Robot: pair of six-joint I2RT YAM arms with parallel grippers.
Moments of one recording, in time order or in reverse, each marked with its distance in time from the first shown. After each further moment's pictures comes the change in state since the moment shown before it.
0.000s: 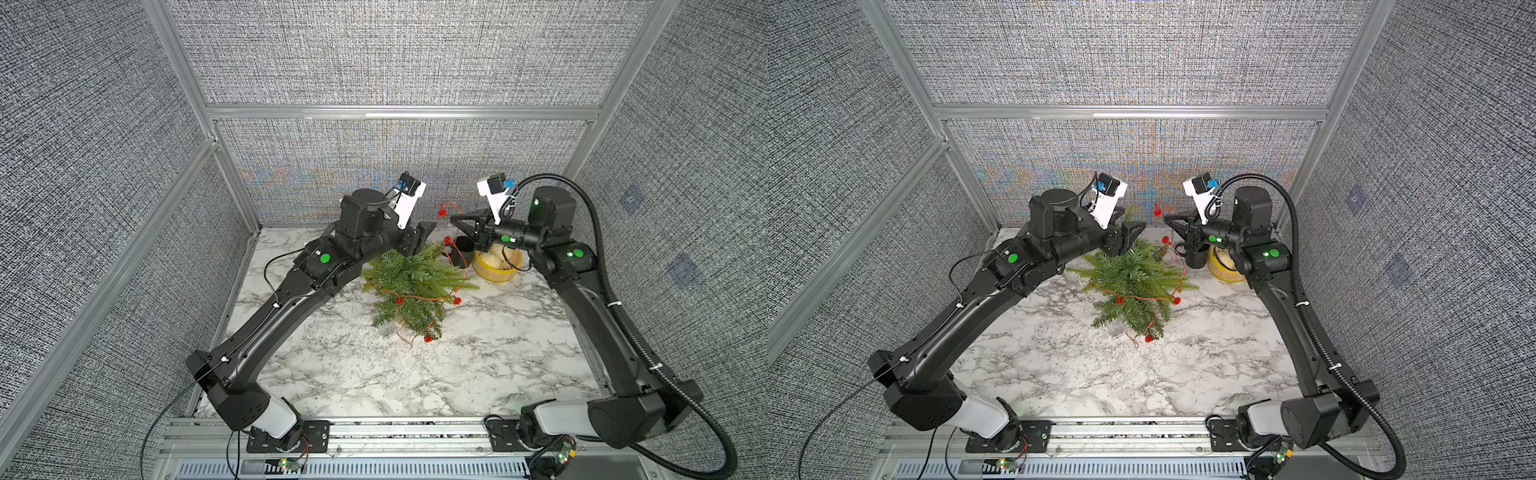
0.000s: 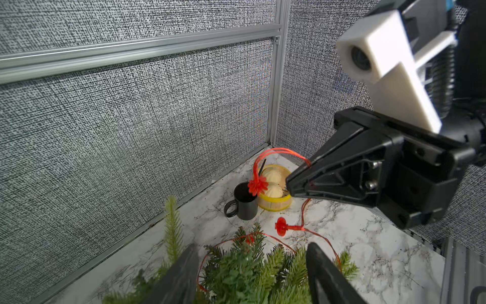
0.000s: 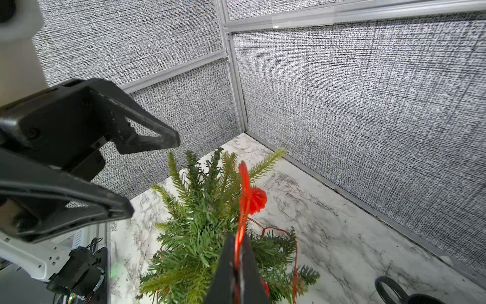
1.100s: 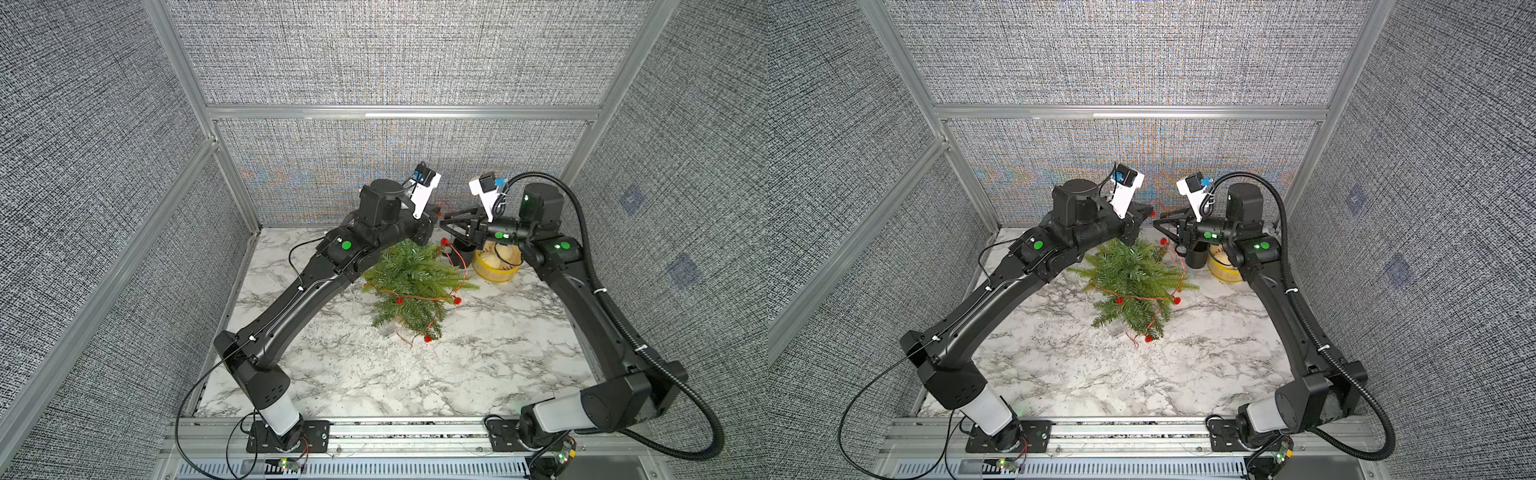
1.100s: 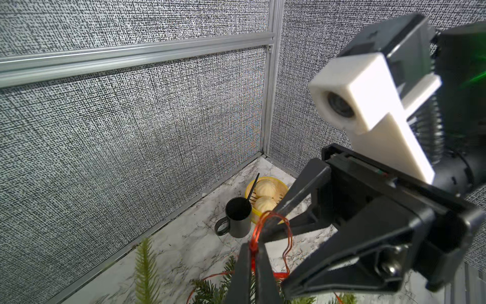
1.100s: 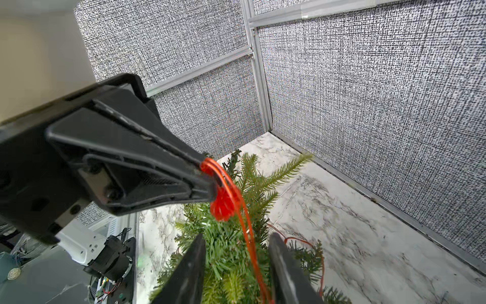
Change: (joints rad) left arm 0.001 0.173 0.158 0.047 0.039 -0.002; right arm 0.000 0.087 0.026 0.041 -0.163 0.032
